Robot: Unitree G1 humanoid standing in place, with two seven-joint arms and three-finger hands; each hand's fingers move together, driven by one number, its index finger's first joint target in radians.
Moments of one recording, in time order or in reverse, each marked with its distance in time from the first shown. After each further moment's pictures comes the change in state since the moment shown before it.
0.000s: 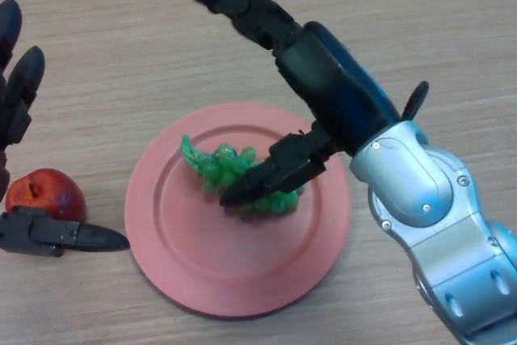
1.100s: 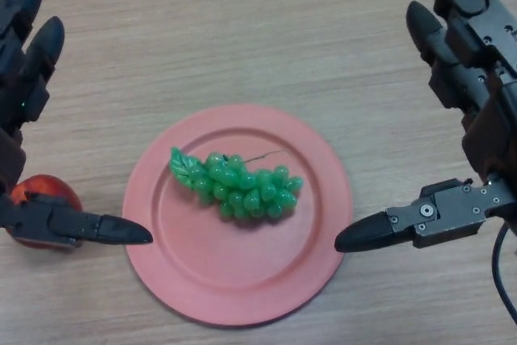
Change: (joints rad) left arm -0.028 0.002 -0.052 -0.110 0.022 0.056 0.029; right arm 0.391 0.010 -0.384 -0.469 0.352 0.053 -0.064
